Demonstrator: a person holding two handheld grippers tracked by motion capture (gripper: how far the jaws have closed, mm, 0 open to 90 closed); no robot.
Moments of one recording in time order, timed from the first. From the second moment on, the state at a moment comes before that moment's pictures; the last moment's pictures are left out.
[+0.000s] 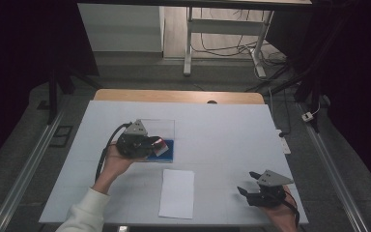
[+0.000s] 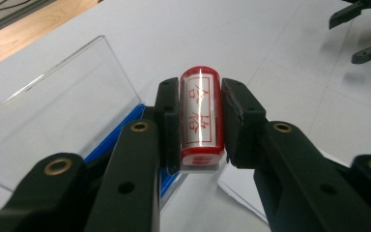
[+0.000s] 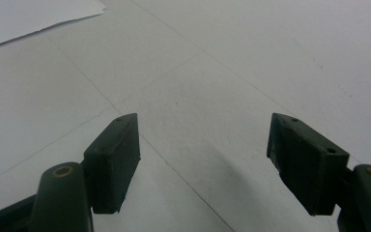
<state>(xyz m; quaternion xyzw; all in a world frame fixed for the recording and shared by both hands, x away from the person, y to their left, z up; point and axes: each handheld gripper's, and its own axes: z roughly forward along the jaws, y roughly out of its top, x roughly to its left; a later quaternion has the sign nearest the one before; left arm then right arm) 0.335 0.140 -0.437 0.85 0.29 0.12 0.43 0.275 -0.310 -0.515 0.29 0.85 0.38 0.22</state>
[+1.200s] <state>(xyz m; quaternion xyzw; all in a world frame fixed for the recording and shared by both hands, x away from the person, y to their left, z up) 0.305 0.106 -0.444 0.88 0.22 0.07 0.42 0.276 -0.309 -0.517 0.29 0.85 0.38 0.21</state>
